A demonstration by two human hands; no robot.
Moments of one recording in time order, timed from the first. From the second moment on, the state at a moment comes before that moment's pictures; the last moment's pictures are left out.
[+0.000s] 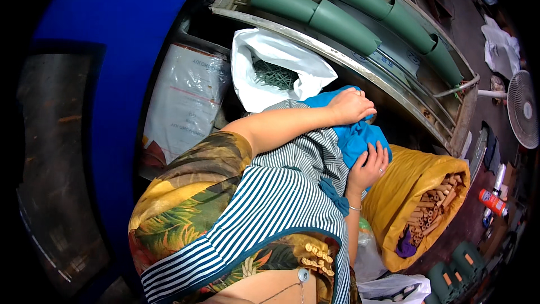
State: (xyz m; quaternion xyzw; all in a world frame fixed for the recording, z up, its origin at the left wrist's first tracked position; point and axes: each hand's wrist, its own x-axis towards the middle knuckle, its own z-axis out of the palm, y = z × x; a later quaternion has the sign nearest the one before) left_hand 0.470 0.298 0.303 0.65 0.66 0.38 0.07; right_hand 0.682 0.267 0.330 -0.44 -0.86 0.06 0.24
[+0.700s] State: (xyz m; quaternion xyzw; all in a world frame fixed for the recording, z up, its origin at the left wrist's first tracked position) left_hand 0.399 0.254 0.309 0.55 0.53 0.48 0.42; right_hand 0.671 0.262 0.330 -0.42 -0.88 0.03 0.22
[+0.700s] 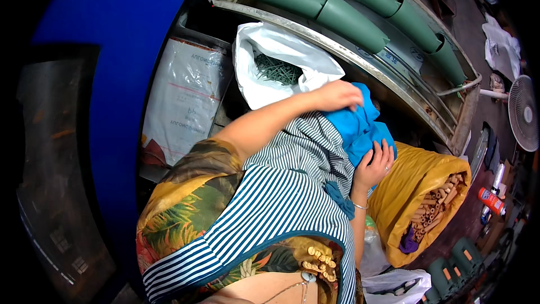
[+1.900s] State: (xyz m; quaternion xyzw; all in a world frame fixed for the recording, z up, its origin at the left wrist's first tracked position) left_hand 0.133 -0.189 0.027 -0.41 0.77 0.46 0.16; right_hand 0.609 0.251 0.377 -0.41 -0.89 0.04 0.17
